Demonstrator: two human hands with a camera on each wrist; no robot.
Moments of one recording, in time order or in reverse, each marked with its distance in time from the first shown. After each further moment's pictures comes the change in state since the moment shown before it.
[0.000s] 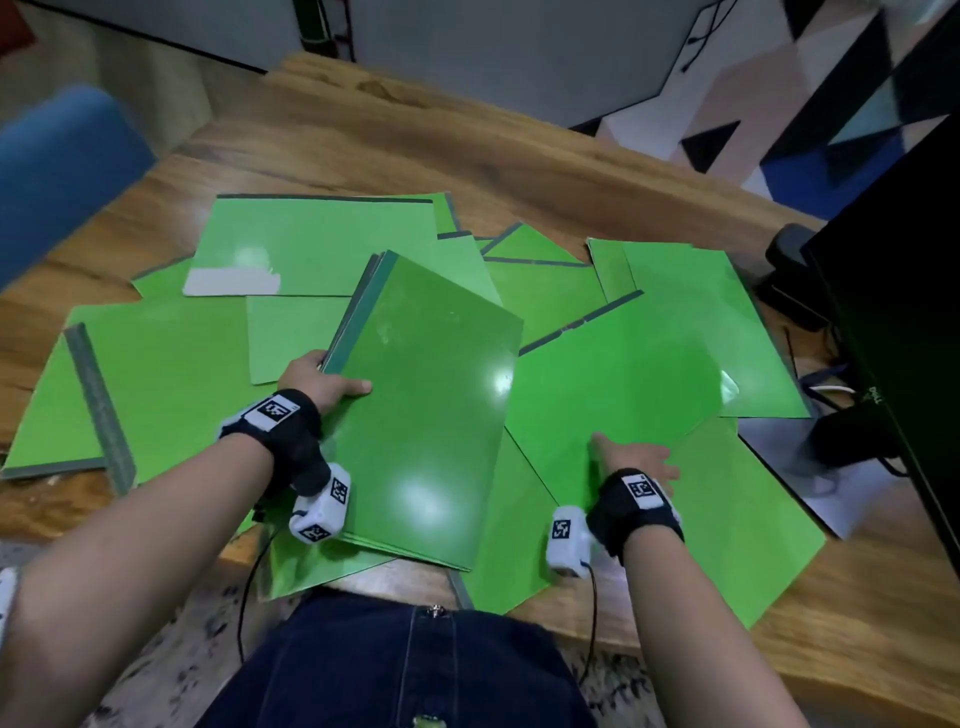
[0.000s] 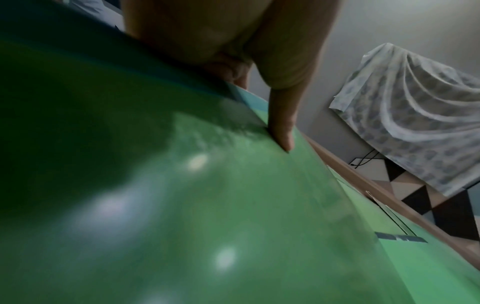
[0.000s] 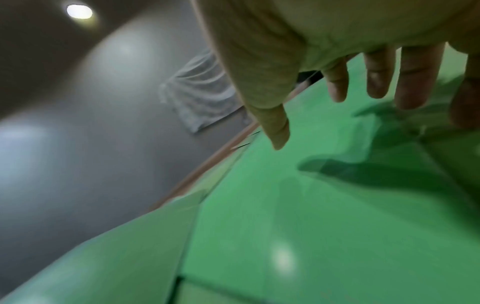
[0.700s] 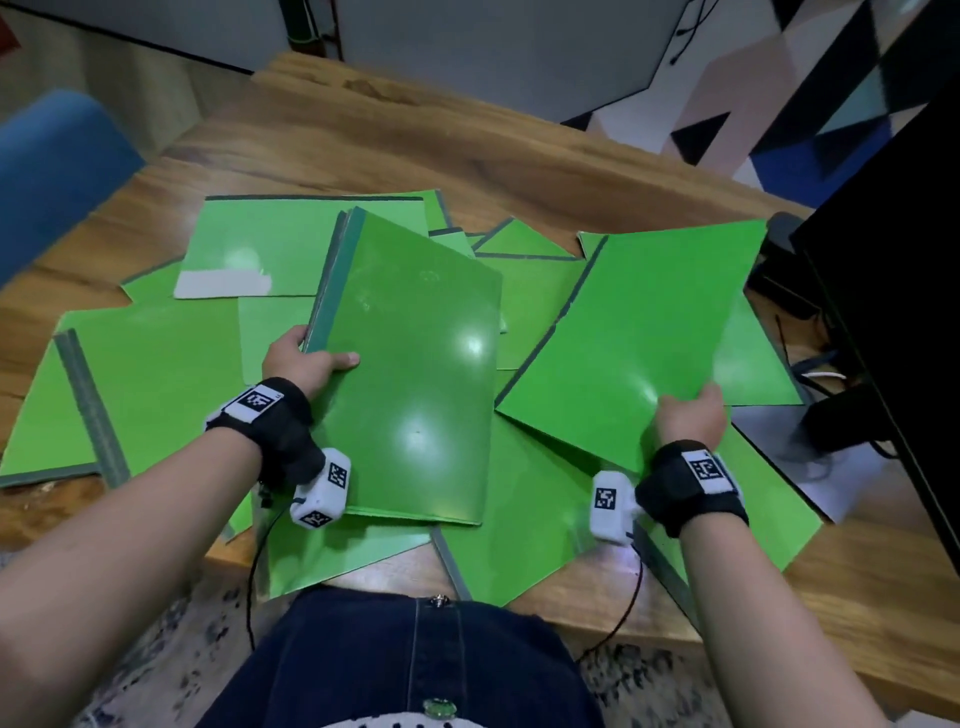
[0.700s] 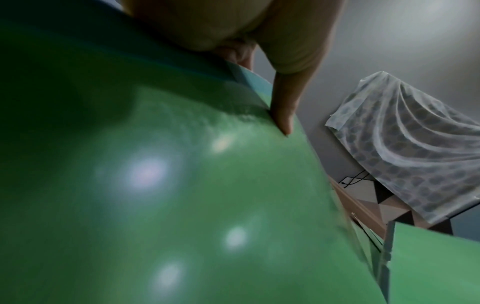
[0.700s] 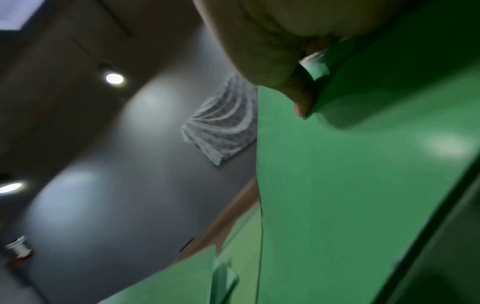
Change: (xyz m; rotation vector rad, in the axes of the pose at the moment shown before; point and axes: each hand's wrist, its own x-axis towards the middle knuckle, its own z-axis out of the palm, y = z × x) left_hand 0.002 0.012 -0.005 -0.126 0.133 0.099; right_hand -0.008 -0.016 -0.071 0.347 0.224 -0.267
